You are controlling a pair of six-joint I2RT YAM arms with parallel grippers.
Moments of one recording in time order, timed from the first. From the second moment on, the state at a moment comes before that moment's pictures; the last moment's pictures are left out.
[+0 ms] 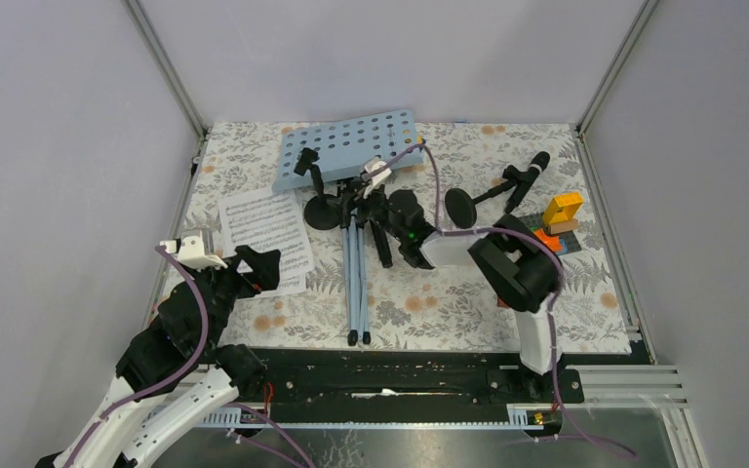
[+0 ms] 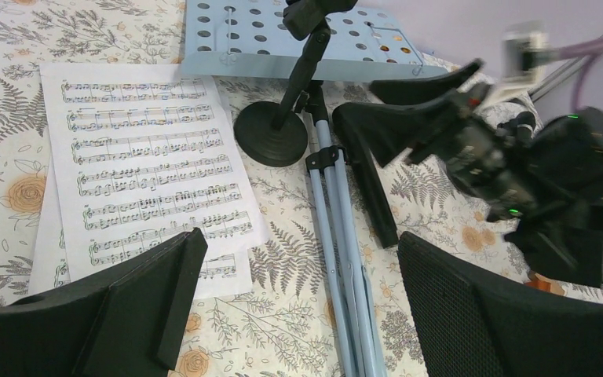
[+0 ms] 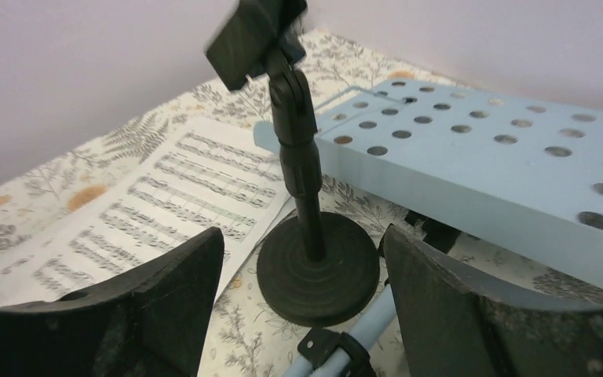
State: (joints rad) left arm -0.74 0.29 0.76 -0.71 -0.58 -0.52; right arm 0.78 2.09 1.16 0.96 -0.07 0.10
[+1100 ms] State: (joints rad) left arm -0.74 0.36 0.76 -0.70 -0.56 -0.51; right arm -0.05 1.72 1.19 -0.24 -0.11 0.85
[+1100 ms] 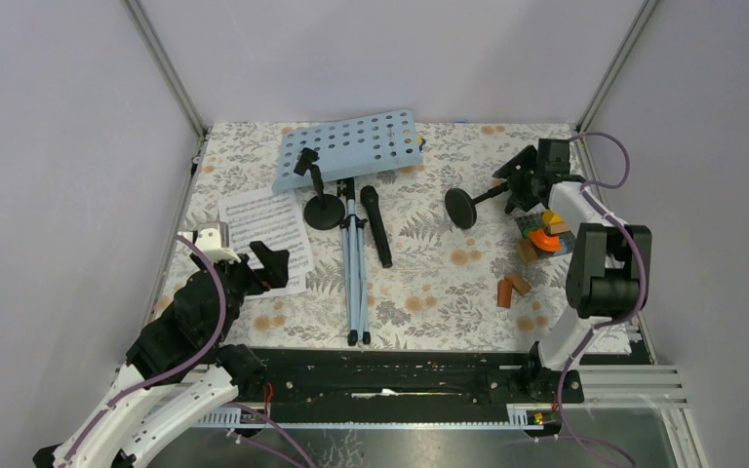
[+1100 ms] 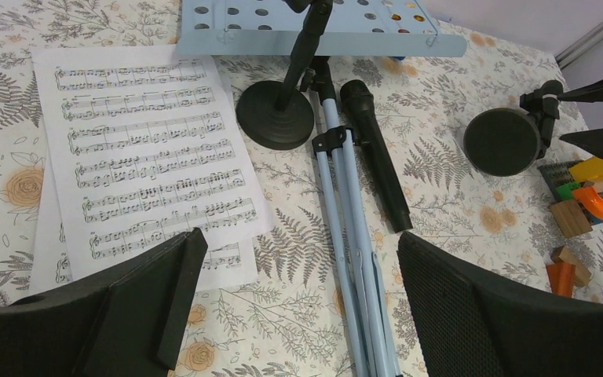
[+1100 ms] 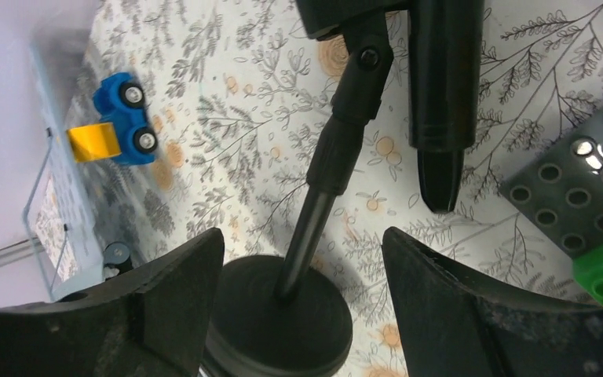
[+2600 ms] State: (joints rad) left arm -0.68 0.36 0.72 -0.61 -0.44 -0.47; right arm -0.03 1.49 0.74 0.39 -0.31 0.67
